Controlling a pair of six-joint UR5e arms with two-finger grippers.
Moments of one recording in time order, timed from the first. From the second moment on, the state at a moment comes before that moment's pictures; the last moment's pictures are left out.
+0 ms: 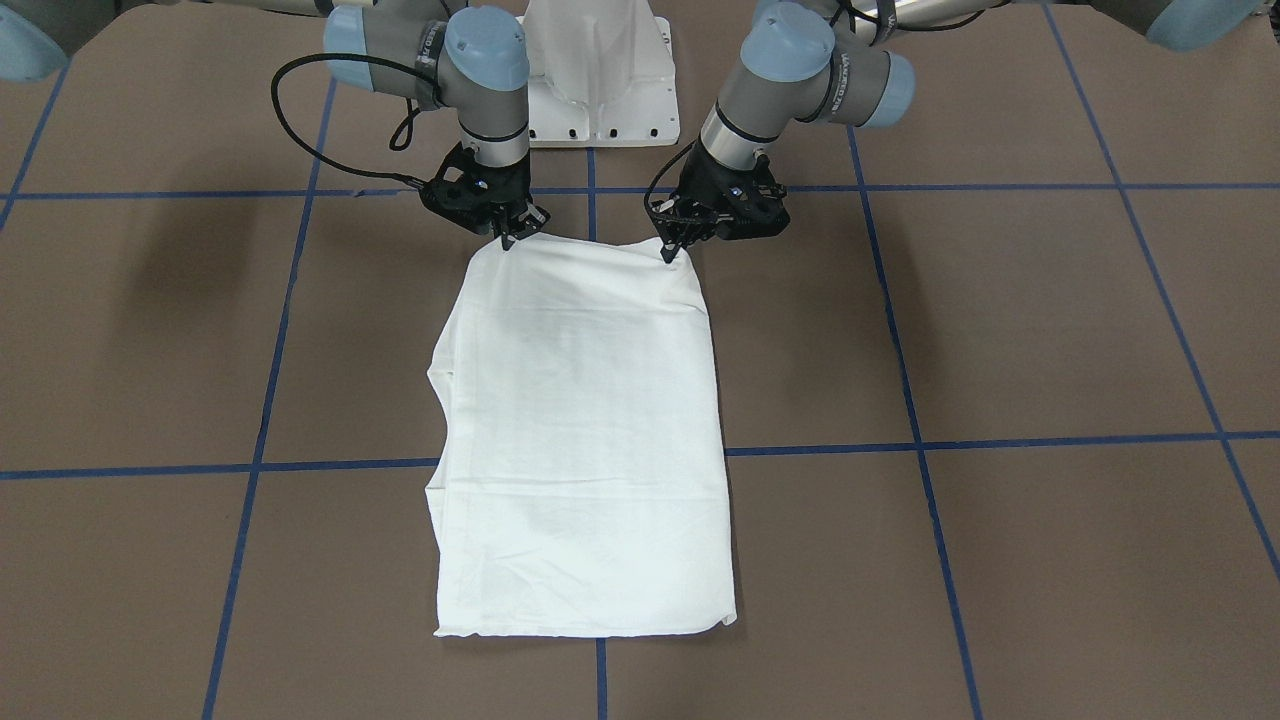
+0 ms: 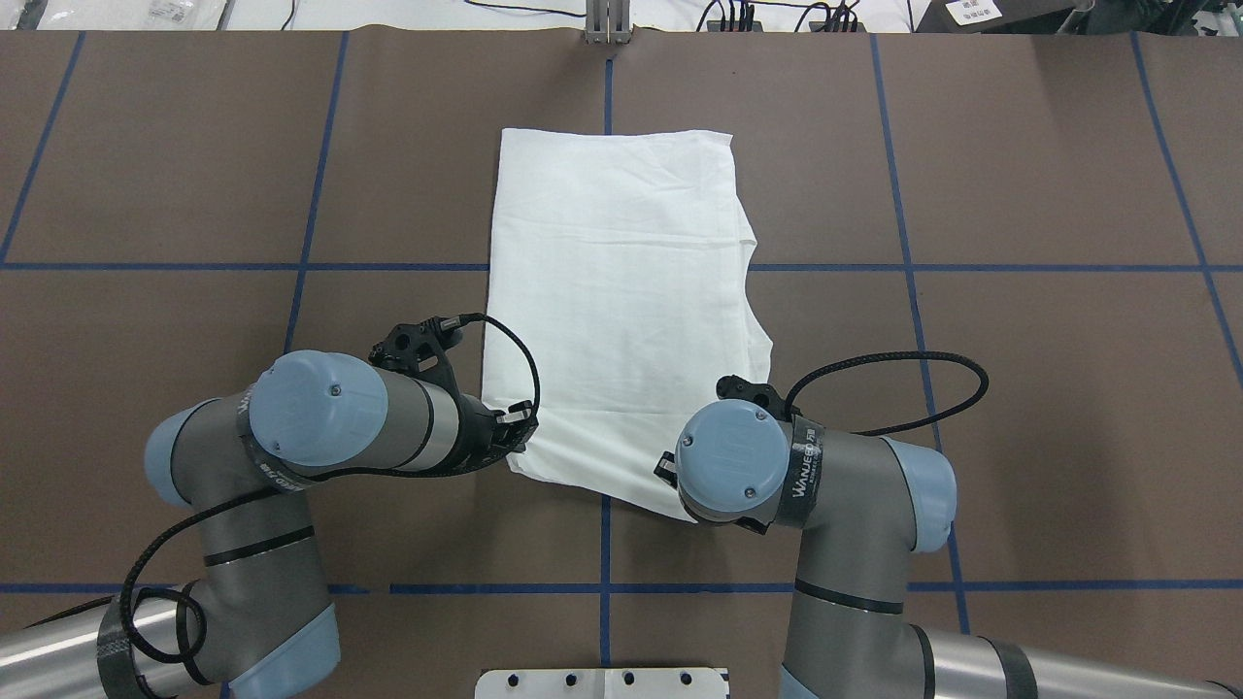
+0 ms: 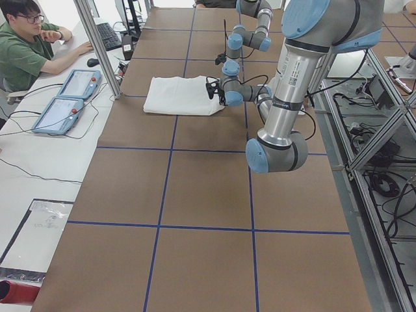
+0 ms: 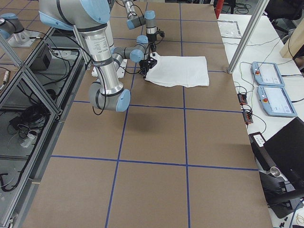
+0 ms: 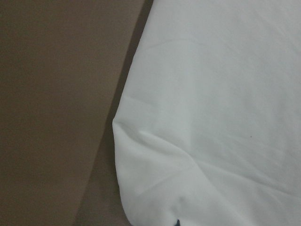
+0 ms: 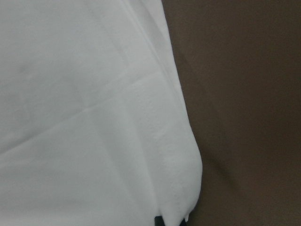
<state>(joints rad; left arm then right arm) -0.40 -2.00 -1.80 -2.02 -1.78 -1.70 0.29 -1.04 1.80 -1.65 1.72 1.89</state>
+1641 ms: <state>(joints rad) -0.18 -1.88 -2.25 -1.79 -1.78 -1.84 0.18 -1.19 2.25 -1.65 1.77 1.89</state>
